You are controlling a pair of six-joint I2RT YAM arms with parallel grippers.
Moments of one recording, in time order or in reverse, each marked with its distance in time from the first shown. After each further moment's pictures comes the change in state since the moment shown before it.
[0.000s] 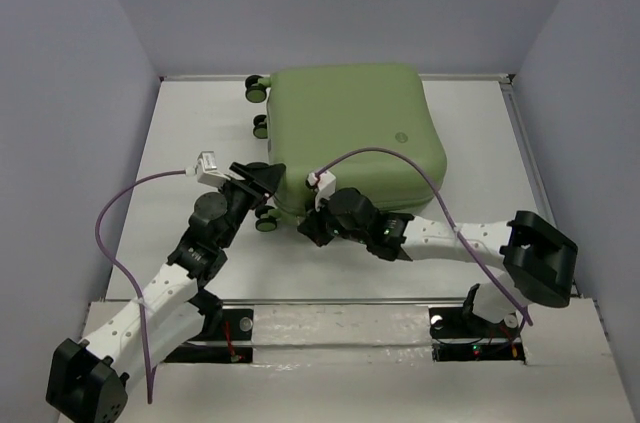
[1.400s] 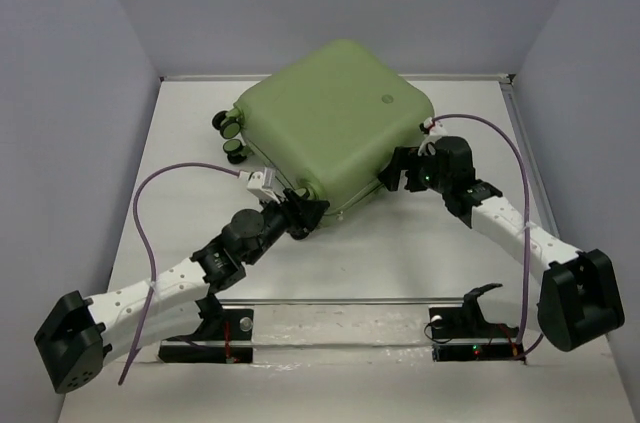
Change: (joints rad) left arm -0.377 0.098 -0.026 0.071 -0.080 0.275; right arm -0.745 -0.309 -0.156 -0.213 -0.207 -0.040
